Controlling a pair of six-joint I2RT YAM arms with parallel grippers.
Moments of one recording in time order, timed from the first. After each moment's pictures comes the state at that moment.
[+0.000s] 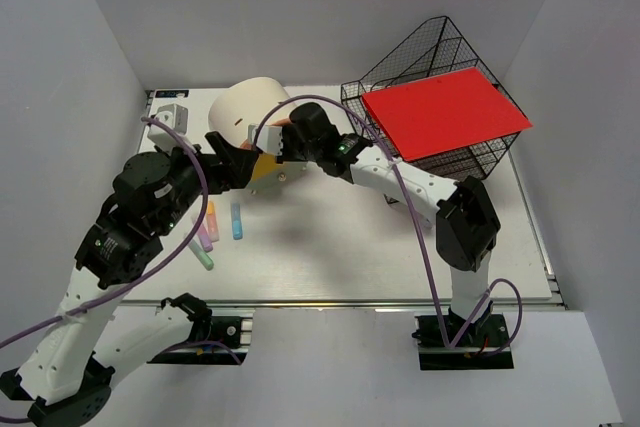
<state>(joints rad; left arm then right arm) -0.59 0.81 1.29 -0.67 -0.21 -0.51 0.88 1.92 1.67 -0.26 -0.02 -0.89</state>
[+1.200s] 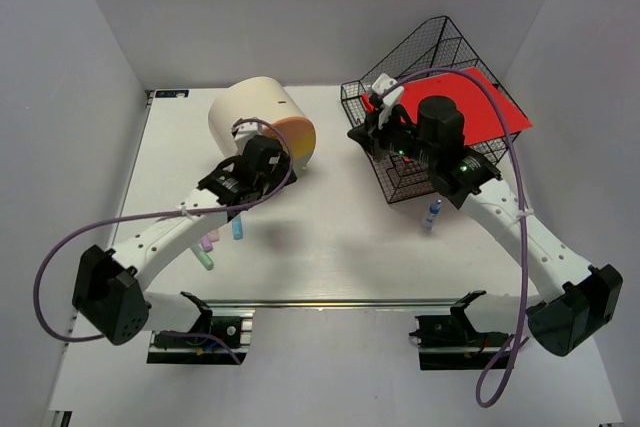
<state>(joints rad) -0.63 1.30 1.03 -0.45 -0.37 -0.81 0.60 1.24 1.25 -0.19 -0.37 -0.16</state>
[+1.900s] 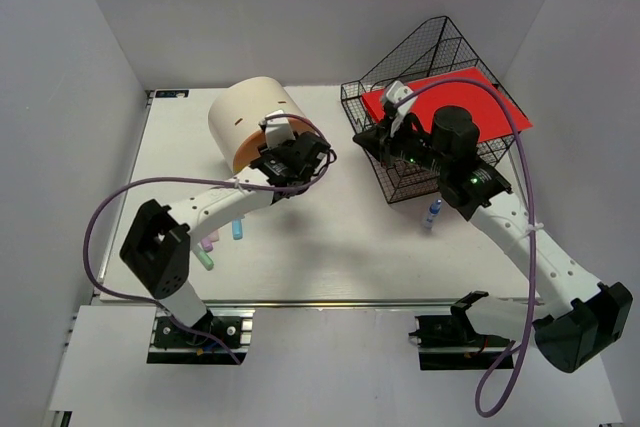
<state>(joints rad) -0.77 1.63 1.27 -0.50 -0.84 -0.90 0.56 1.15 1.14 -0.11 -0.45 -0.14</state>
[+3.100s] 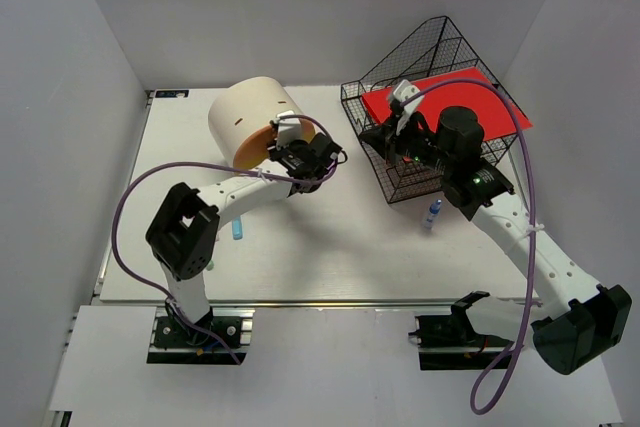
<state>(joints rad) -0.77 1.81 1.36 -0.56 -1.04 -0.86 0.51 1.14 1.11 -0.09 -0.46 -0.14</state>
